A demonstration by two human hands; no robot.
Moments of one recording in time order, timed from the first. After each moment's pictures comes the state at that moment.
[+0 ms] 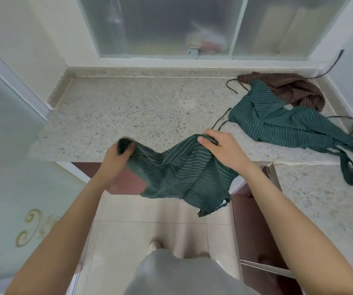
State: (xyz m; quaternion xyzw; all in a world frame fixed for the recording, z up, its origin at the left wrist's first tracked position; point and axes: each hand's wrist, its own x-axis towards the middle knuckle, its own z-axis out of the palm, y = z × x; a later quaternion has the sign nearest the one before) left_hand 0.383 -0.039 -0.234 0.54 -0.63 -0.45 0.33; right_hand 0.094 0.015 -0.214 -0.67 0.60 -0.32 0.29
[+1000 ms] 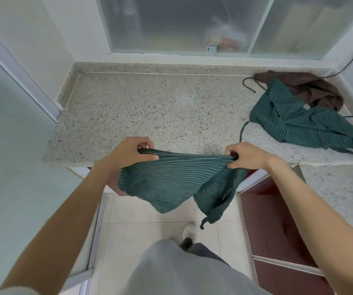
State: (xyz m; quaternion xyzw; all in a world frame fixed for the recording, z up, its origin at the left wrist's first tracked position) left_hand 0.477 -0.139 -0.250 0.43 -0.79 -0.42 0.12; right_hand 0.141 -0.038 -0.233 -0.70 0.66 0.03 0.28
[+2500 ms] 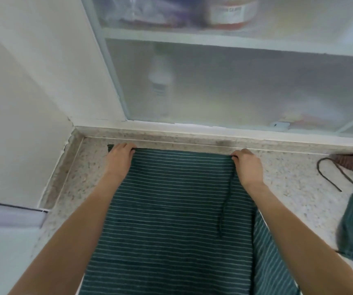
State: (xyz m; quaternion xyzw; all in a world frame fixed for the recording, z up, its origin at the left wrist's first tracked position) left_hand 0.488 -0.611 -0.357 0.59 -0.79 -0.08 0.16; right_hand 0.140 -0.516 -0.336 -0.59 0.80 -0.11 0.07
